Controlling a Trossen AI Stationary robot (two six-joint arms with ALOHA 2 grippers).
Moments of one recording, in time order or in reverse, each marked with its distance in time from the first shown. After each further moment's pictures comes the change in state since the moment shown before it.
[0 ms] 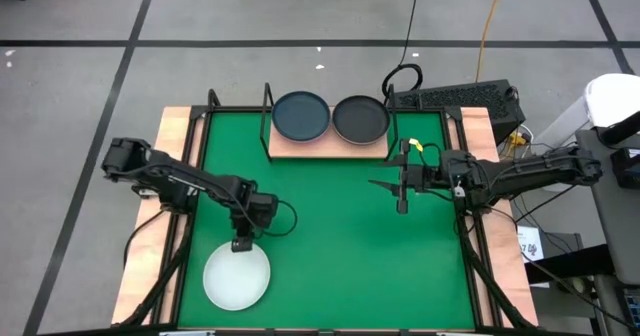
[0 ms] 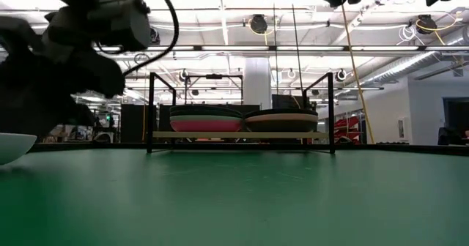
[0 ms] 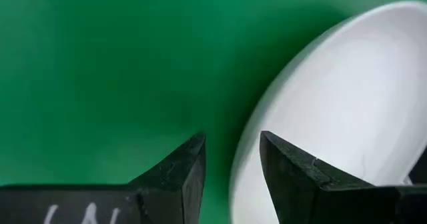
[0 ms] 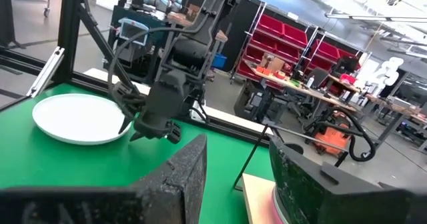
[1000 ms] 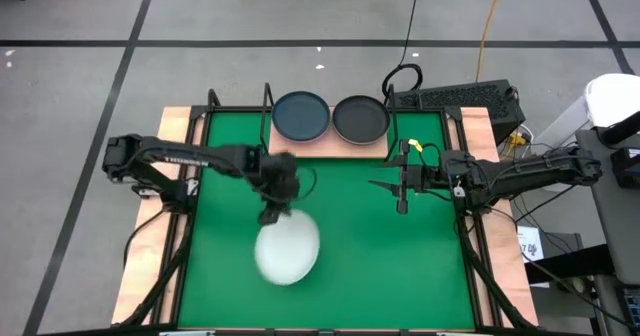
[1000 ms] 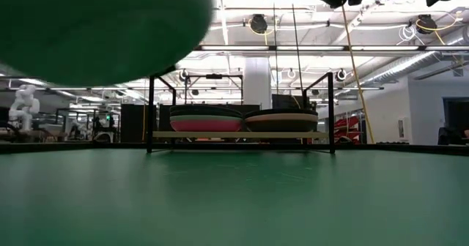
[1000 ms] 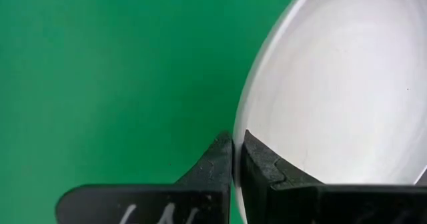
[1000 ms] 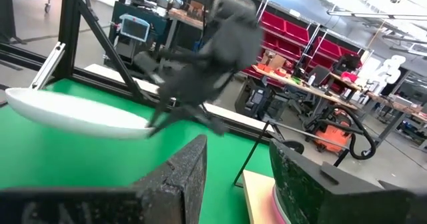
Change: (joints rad) left arm 0.191 -0.005 0.321 0.028 -0.017 0.267; right arm 0.000 0.000 0.000 -0.016 0.000 -0.003
